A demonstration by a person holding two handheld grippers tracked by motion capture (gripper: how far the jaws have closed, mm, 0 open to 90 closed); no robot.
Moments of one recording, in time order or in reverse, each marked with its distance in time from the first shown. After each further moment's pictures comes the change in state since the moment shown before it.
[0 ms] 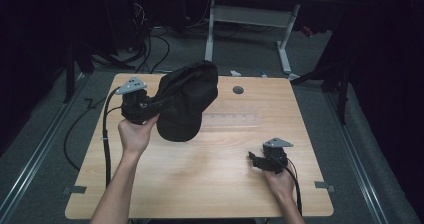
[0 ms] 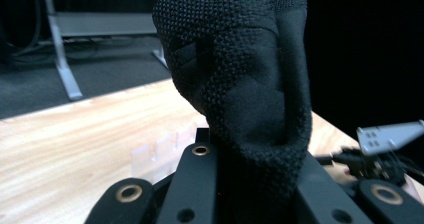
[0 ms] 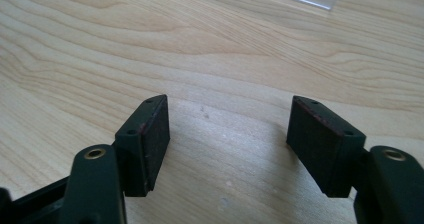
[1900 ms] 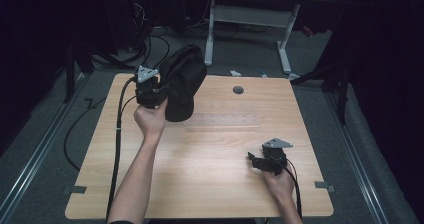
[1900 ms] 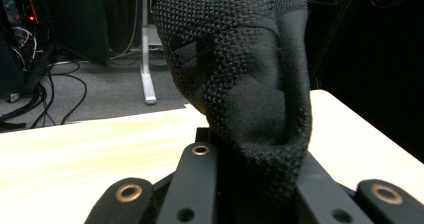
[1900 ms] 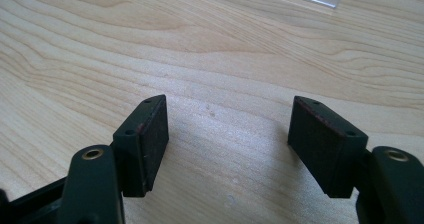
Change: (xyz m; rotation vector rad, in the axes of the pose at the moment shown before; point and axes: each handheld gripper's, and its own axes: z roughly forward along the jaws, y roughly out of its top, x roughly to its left) left arm 0.032 -0.012 0.066 -0.161 0.241 0.063; right arm 0.001 -0.001 -0.001 0.004 0.007 0.009
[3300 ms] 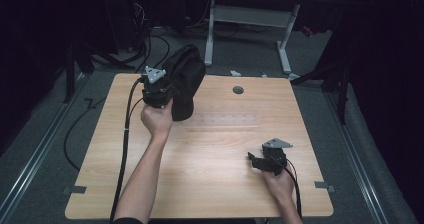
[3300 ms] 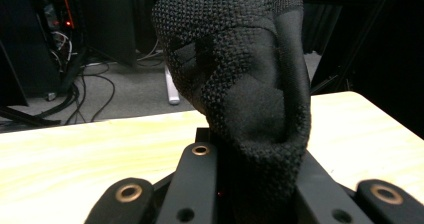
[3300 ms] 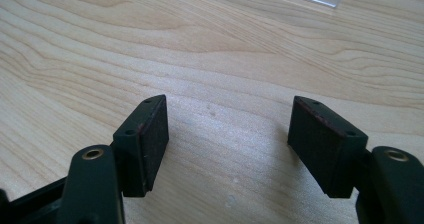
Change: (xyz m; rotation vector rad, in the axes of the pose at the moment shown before) left arm -0.007 -0.014 0.014 -0.054 0.090 0.059; right arm 0.000 0.000 0.000 0.000 0.001 0.001
